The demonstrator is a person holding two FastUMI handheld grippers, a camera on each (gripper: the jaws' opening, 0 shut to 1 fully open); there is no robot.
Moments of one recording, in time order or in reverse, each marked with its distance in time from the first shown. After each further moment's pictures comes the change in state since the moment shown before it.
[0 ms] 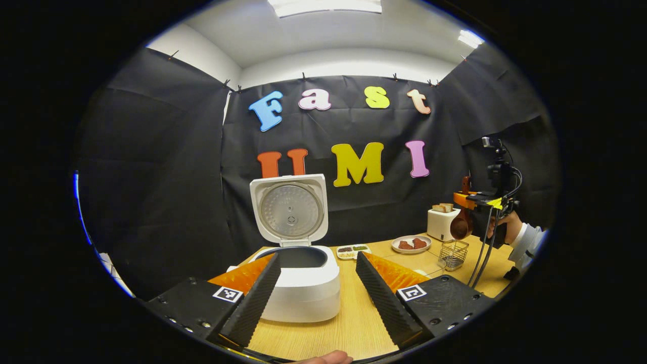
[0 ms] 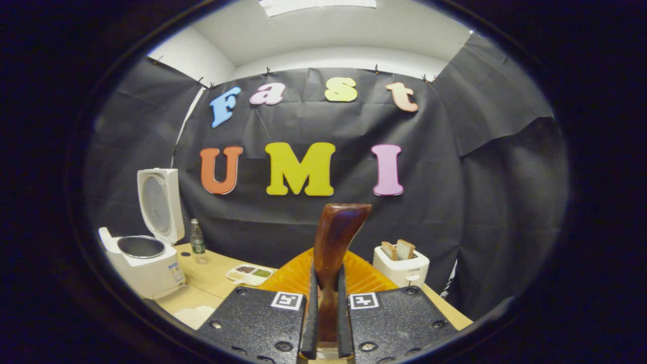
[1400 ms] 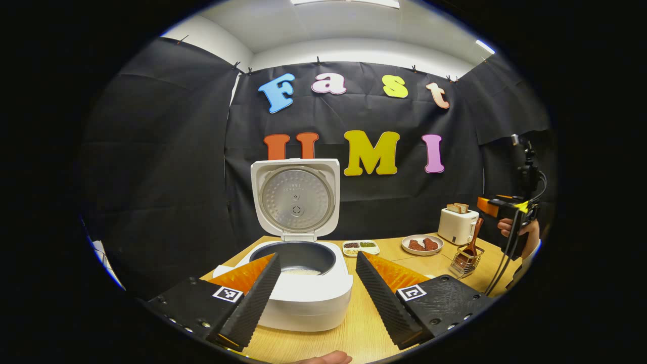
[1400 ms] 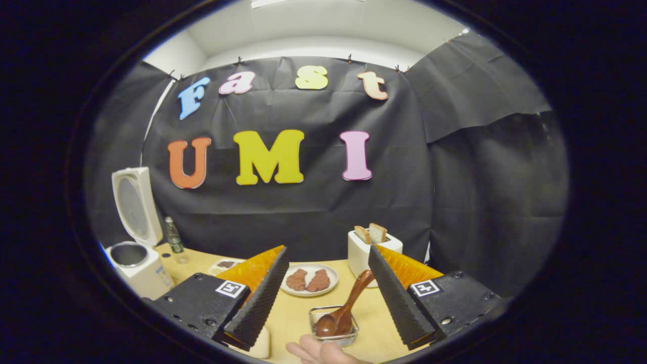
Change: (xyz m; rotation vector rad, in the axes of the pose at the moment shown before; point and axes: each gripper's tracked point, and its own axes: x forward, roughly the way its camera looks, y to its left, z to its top) left arm 0.058 0.026 -0.016 -0.065 0.087 0.052; right arm -0.047 0.007 0.013 0.103 0.097 -0.171
